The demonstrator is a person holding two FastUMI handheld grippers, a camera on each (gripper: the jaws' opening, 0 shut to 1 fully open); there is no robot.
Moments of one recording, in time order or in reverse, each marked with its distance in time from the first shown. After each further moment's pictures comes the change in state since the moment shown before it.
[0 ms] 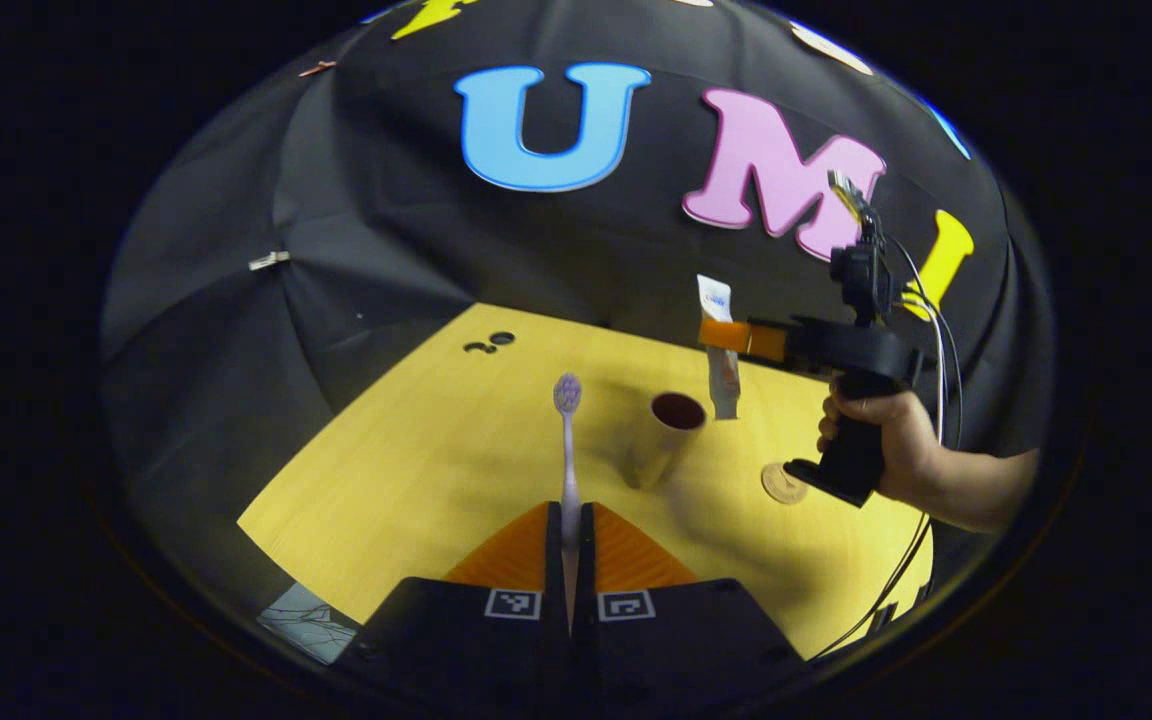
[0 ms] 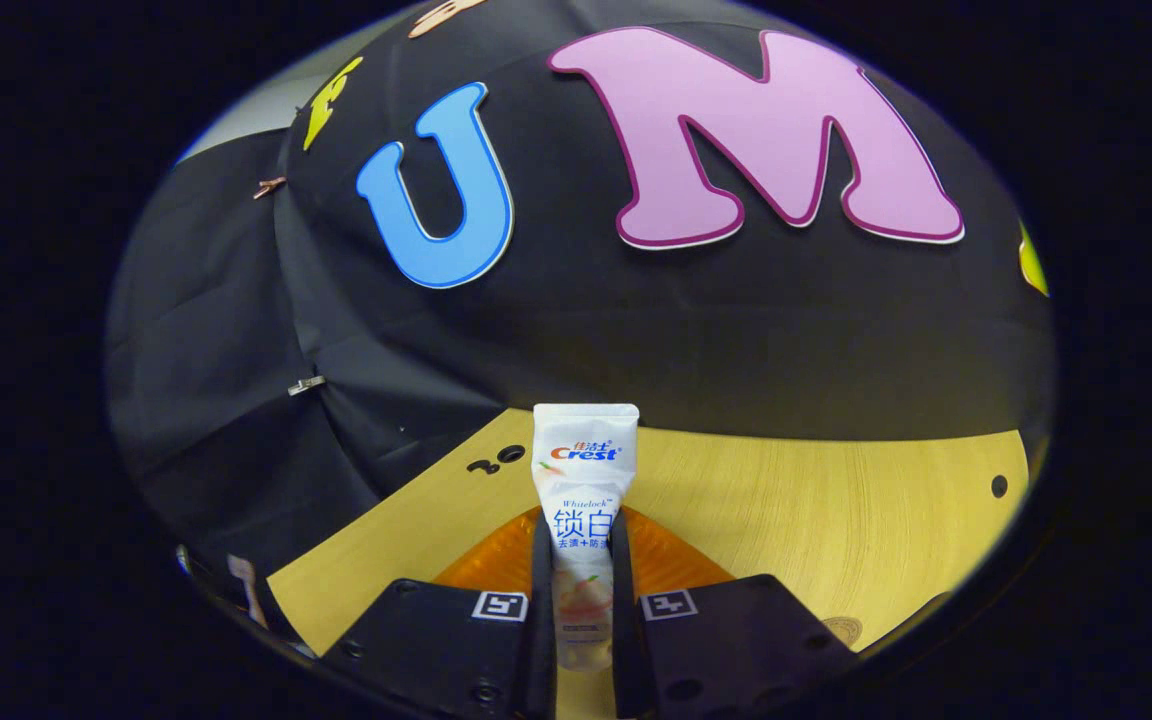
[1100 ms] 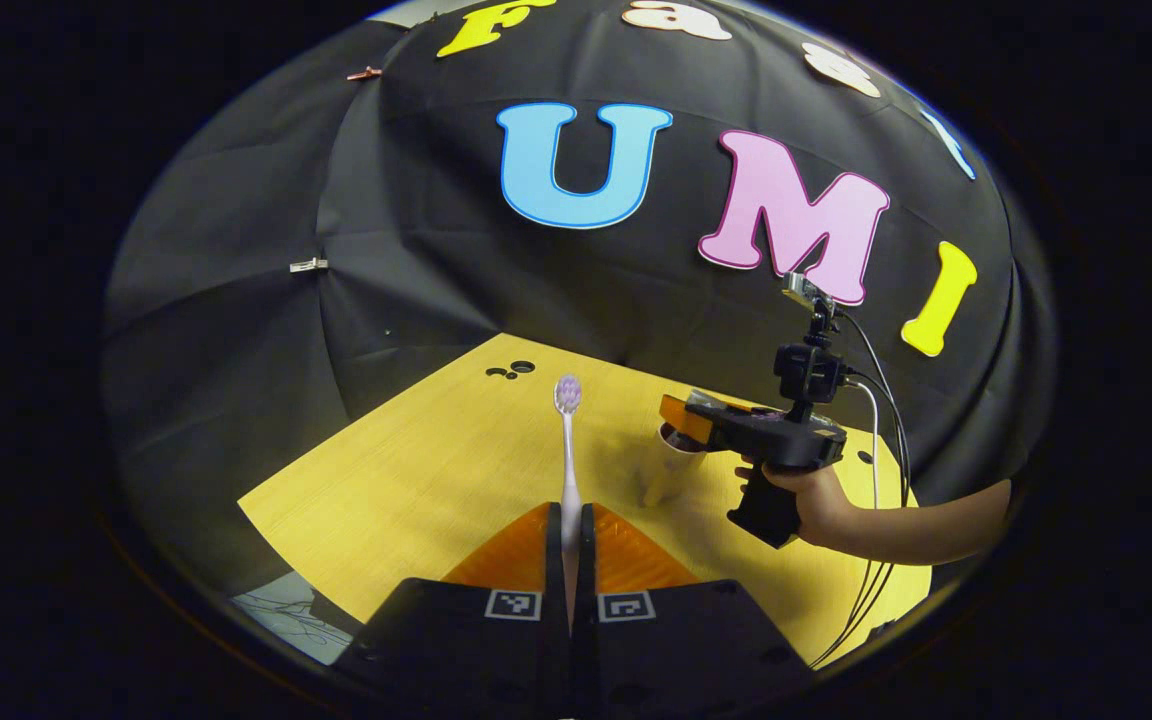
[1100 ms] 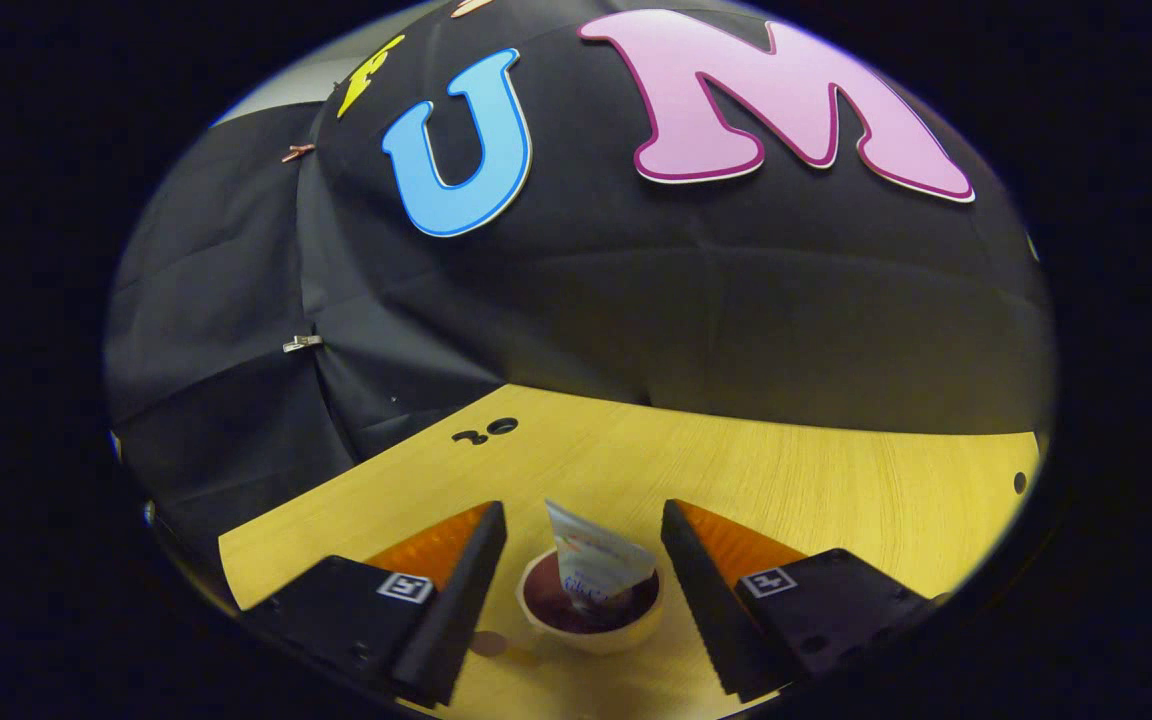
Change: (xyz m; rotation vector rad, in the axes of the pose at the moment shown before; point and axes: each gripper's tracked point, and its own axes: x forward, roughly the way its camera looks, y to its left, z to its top) left arm -0.019 -0.004 -0.012 -0.041 -0.101 0.021; right arm 0.029 -0.010 -0.069 -0.057 0.008 0.026
